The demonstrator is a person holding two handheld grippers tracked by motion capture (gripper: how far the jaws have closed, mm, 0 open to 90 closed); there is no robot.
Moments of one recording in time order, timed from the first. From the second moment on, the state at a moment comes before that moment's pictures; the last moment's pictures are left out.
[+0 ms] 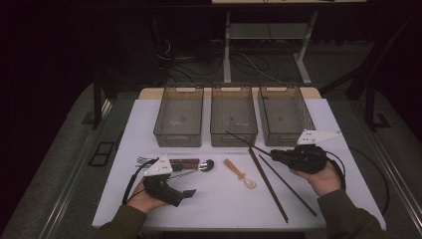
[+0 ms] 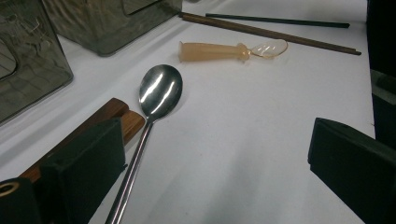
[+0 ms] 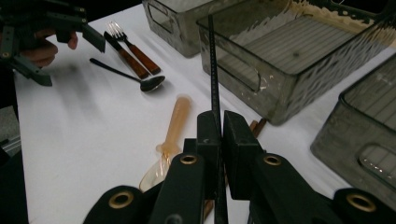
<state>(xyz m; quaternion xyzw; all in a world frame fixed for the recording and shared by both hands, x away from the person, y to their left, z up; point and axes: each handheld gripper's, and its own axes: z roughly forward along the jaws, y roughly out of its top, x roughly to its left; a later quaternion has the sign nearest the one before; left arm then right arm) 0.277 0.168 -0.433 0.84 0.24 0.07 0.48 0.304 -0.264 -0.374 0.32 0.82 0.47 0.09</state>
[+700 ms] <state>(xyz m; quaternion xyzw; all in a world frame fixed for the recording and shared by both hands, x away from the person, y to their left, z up) 0.277 0.168 -0.433 0.84 0.24 0.07 0.48 0.331 -0.223 -0.370 0.31 0.82 0.48 0.09</state>
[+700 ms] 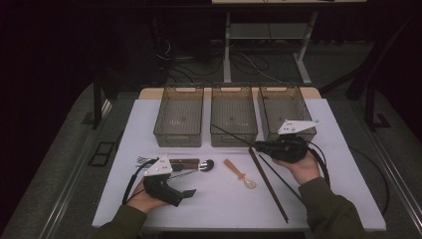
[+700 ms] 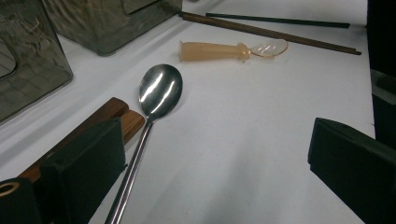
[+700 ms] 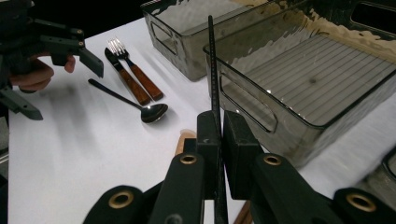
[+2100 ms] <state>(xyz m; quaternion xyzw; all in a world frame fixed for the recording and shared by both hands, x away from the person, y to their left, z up) 0.277 0.166 -0.434 0.84 0.24 0.06 0.48 0.410 -0.119 -0.353 0.35 0.82 0.45 0.11</state>
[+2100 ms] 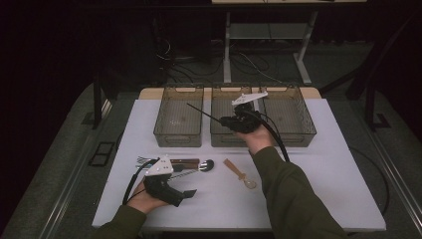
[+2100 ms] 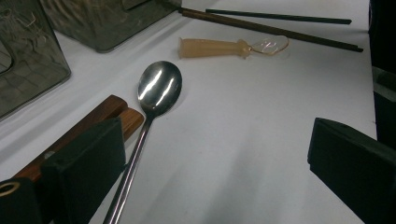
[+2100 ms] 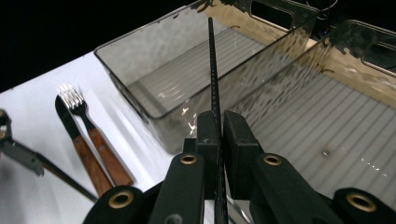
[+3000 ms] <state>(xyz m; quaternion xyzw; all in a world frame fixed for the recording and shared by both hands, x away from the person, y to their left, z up) 0.277 0.164 -0.433 0.84 0.23 0.06 0.48 0.464 -0.039 -0.360 0.37 0.82 0.43 0.12</state>
